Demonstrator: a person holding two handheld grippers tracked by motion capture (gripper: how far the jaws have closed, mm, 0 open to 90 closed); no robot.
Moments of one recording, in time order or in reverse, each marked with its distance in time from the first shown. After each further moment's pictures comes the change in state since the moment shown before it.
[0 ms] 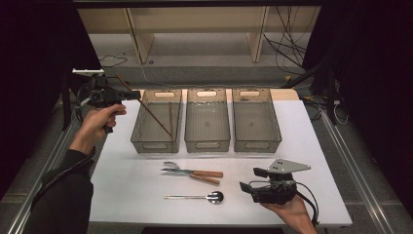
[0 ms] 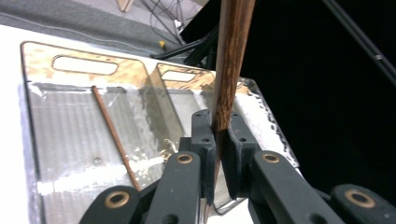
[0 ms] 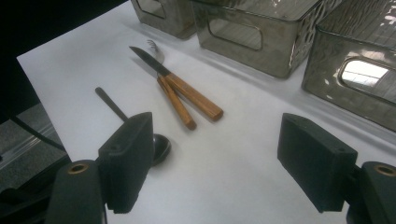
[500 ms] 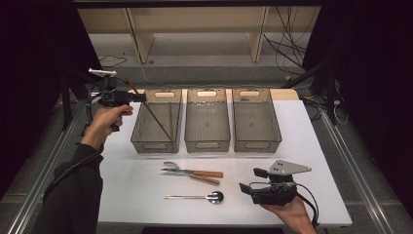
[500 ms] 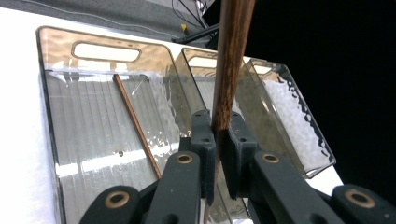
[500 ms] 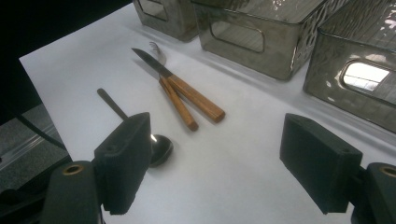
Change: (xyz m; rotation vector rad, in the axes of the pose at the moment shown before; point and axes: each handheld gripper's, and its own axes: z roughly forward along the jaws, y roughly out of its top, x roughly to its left) left arm 0.007 0.000 0.030 0.068 0.079 0.023; right arm 0.002 -0.002 -0.001 -0.013 0.002 -0.010
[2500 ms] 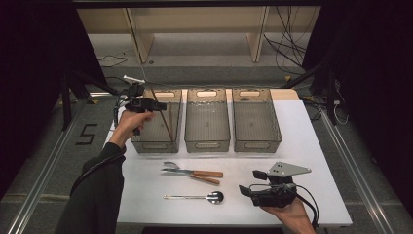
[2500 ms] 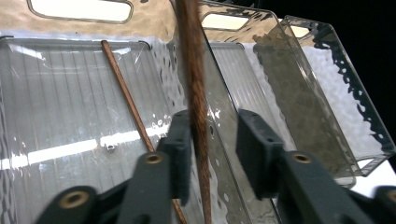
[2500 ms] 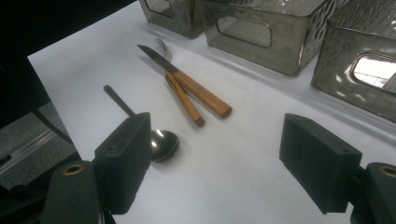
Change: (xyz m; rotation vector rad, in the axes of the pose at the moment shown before) left arm -0.010 -0.014 0.072 0.115 0.098 0.042; right arm 0.001 -0.004 0.000 0.010 0.023 0.009
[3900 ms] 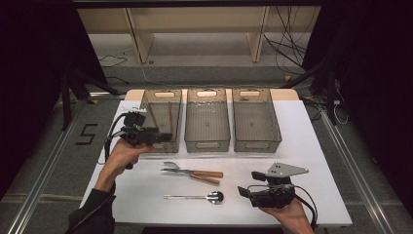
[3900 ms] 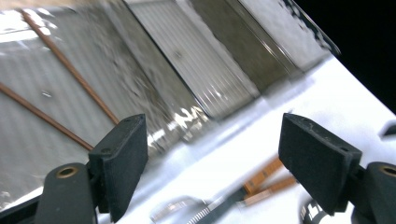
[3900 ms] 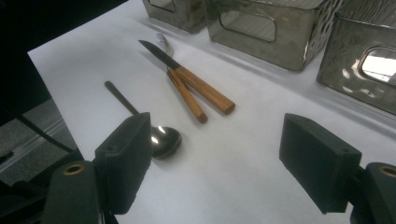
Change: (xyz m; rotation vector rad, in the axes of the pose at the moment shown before) left arm -0.053 -0.102 -0.052 0.018 -0.111 0.291; right arm 0.002 -0.002 0.004 0.015 -0.004 -0.009
